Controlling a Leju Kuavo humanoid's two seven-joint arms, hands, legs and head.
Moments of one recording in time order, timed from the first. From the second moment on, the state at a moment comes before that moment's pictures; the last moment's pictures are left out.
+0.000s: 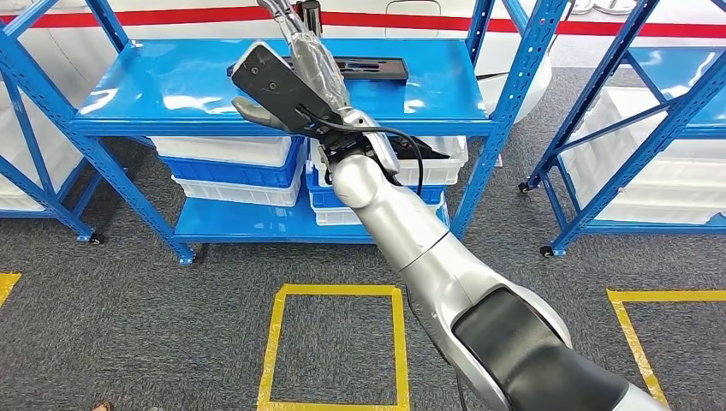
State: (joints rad) left arm -0.14 -0.18 0.36 -0.29 -0.09 0.20 -0.62; right arm -0.98 0.24 0.48 -0.96 0.43 -0.21 -0.06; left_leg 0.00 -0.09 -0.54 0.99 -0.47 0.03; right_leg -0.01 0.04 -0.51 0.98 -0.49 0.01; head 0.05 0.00
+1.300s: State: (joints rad) left arm -0.12 -0.18 0.40 -0.27 -0.02 0.14 -0.67; right arm -0.97 0.17 0.48 -0.87 0.31 -0.27 -0.17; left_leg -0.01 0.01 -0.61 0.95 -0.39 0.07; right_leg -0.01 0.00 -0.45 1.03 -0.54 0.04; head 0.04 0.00
